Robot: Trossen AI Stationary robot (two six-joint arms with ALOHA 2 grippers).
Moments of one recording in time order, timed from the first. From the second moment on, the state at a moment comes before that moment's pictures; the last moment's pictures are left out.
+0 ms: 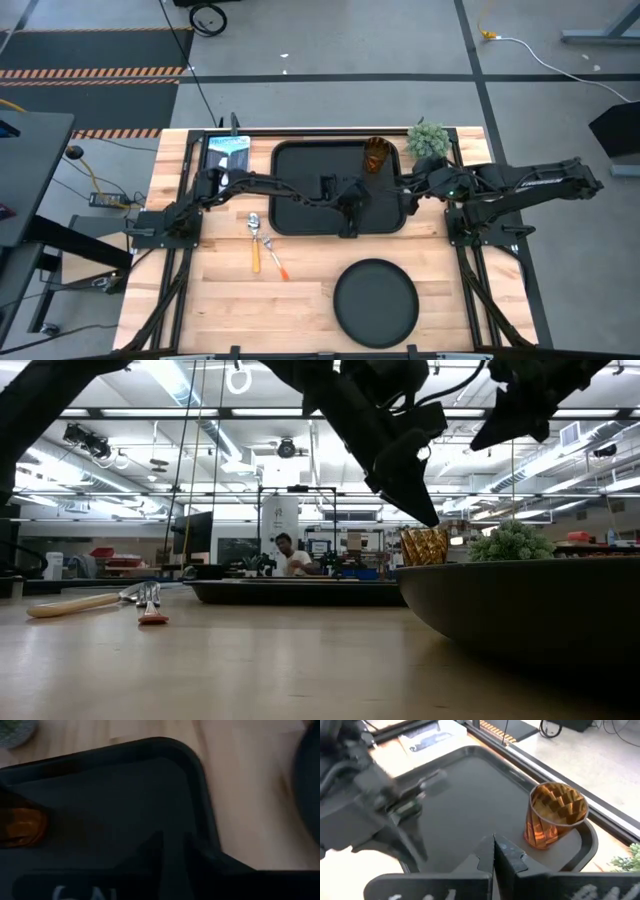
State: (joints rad) left arm 0.04 2.20 1.82 -0.48 -0.06 0.21; right arm 0.08 0.77 0.76 -0.67 0.56 0.48
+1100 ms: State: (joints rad) left arm -0.04 2.20 1.82 -0.50 -0.06 0.14; right arm 0.08 0.69 0.76 -0.69 0.55 0.49
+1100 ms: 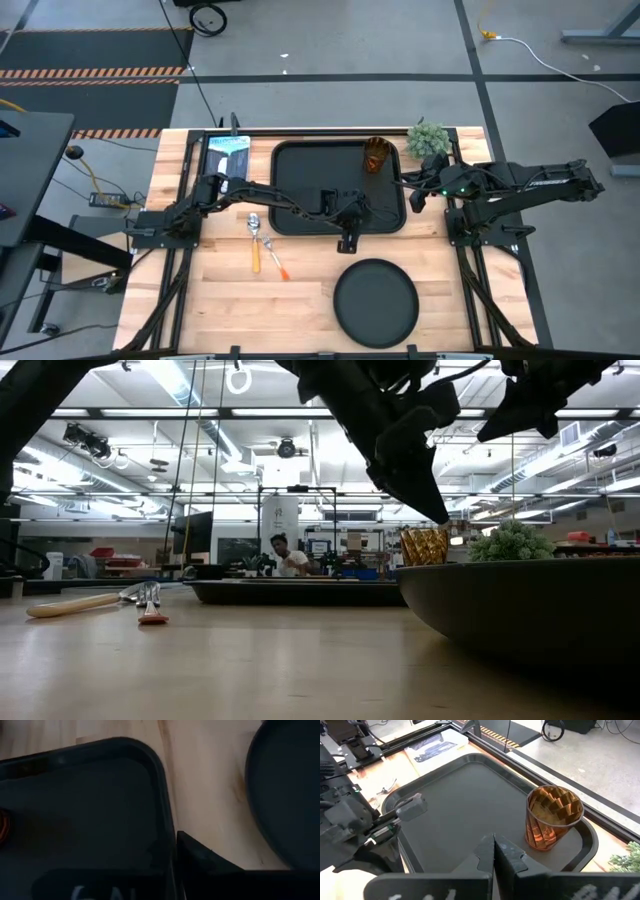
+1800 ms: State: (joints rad) left arm -0.14 2.16 1.82 -0.69 -0.12 0.08; right arm 0.08 0.64 0.76 -0.71 0.45 0.45
